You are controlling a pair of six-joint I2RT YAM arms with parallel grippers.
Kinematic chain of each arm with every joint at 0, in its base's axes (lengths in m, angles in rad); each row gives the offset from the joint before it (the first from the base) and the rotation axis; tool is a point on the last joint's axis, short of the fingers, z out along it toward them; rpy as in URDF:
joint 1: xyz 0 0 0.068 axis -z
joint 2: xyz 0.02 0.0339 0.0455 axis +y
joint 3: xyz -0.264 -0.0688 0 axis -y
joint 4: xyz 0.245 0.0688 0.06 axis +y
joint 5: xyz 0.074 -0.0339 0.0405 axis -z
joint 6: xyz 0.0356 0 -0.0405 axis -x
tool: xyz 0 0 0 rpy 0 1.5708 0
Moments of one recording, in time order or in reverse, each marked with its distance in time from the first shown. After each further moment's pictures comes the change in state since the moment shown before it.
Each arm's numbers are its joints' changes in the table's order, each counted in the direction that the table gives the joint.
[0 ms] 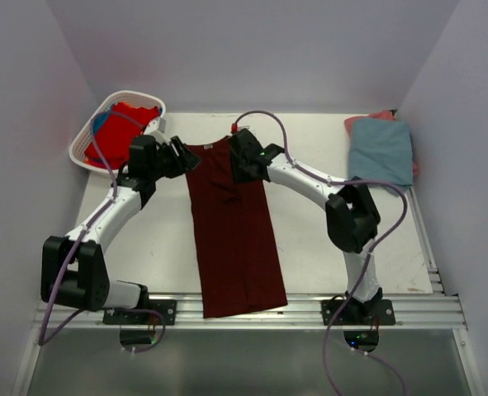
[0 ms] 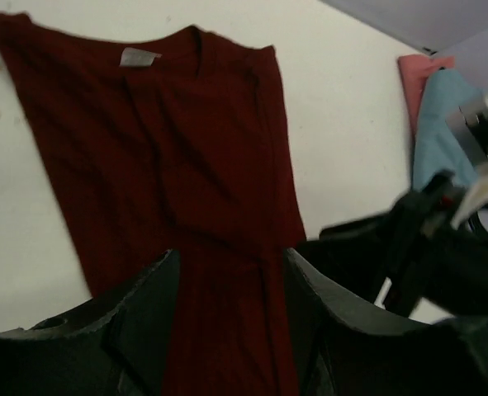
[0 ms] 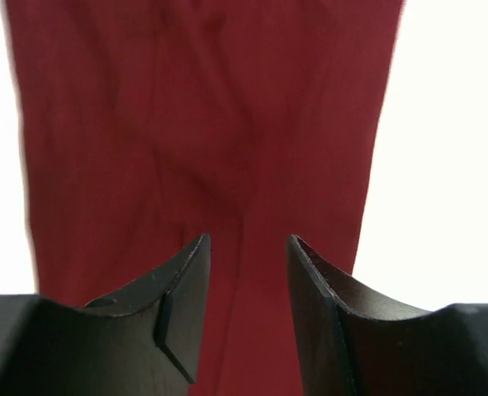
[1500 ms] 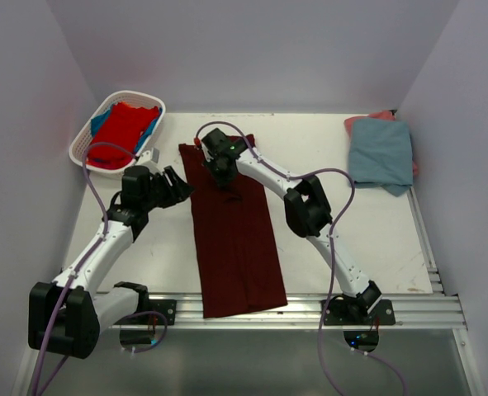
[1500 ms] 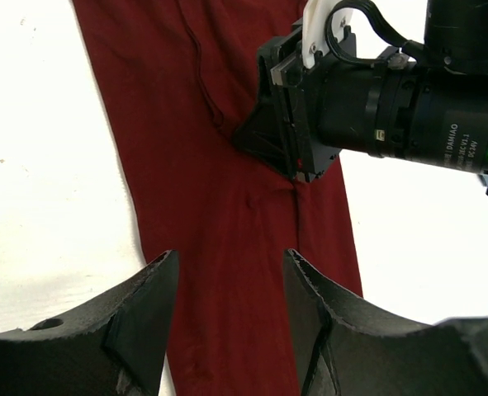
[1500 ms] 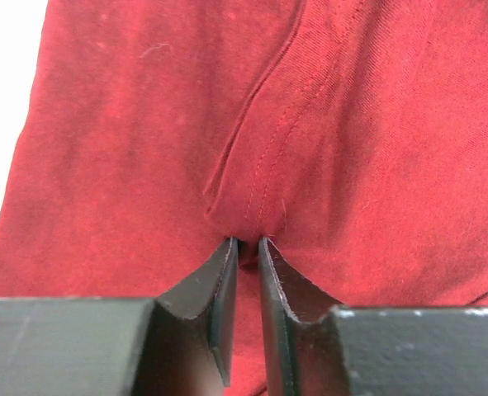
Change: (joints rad) left arm -0.001 -0.340 -0.327 0.135 -0.071 -0.006; right arm 0.010 0.606 0.724 0.270 -0.239 0.410
